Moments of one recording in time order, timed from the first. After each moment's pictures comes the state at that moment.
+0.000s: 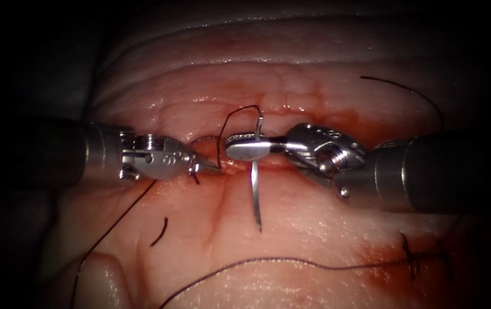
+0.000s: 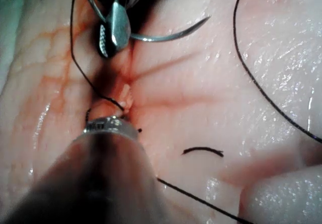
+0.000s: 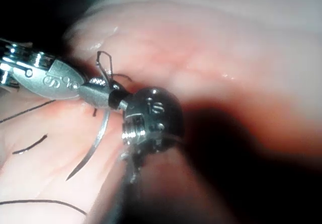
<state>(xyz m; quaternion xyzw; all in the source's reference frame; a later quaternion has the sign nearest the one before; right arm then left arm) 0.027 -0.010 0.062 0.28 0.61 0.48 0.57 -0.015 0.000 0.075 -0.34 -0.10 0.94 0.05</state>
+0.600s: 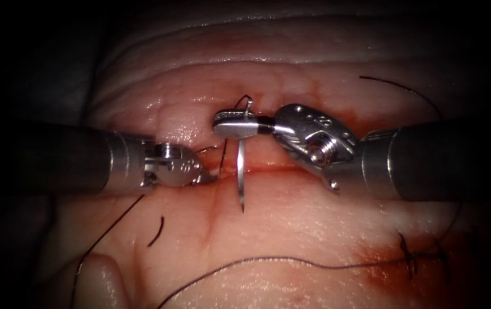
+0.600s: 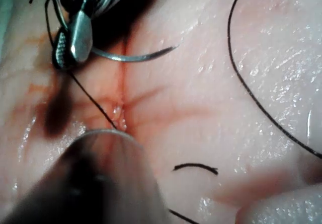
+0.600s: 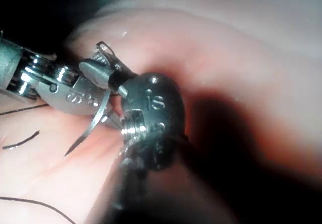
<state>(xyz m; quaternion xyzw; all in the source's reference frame) 0.029 -0.006 0.063 0.16 0.65 0.43 0.61 -0.016 -0.003 0.077 -0.25 -0.21 0.95 0.02</state>
